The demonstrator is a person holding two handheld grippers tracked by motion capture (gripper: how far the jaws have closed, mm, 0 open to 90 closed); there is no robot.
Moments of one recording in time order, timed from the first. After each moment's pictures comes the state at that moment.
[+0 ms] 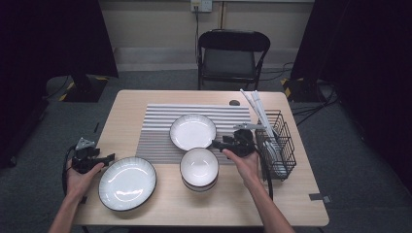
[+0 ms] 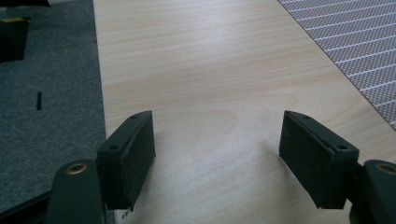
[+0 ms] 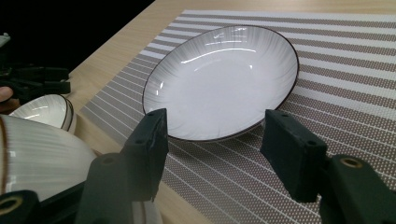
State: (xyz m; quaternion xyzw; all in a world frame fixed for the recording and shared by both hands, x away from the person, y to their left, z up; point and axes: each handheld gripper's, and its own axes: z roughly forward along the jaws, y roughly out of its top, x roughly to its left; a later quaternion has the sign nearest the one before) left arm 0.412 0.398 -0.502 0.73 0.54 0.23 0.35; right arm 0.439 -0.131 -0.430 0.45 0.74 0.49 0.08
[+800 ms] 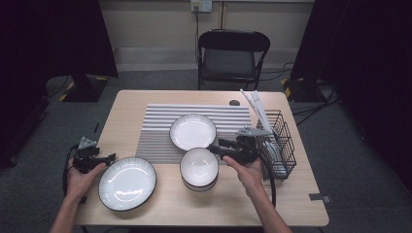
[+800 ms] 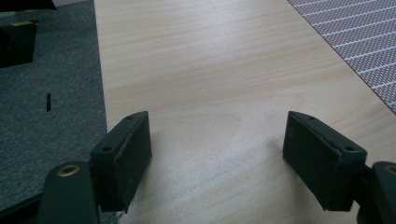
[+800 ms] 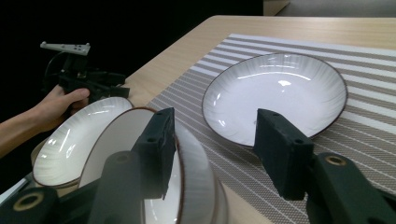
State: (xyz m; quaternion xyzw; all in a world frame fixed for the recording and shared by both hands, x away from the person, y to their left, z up) left arm 0.415 0.396 -0.502 0.74 0.53 0.24 0.34; right arm 0.395 -0.127 -0.397 0.39 0.74 0.54 0.07
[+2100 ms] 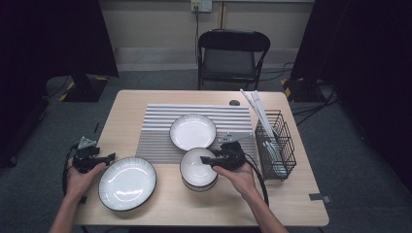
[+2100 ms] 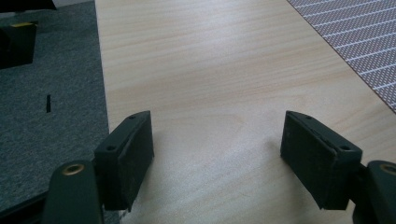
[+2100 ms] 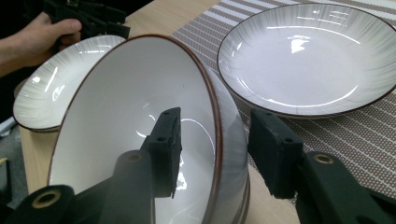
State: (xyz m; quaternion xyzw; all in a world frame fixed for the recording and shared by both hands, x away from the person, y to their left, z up) left arm 0.415 0.397 -0.502 0.74 0.53 0.24 0.34; right arm 0.396 -0.098 -0.418 0.34 0.82 0.46 0.06
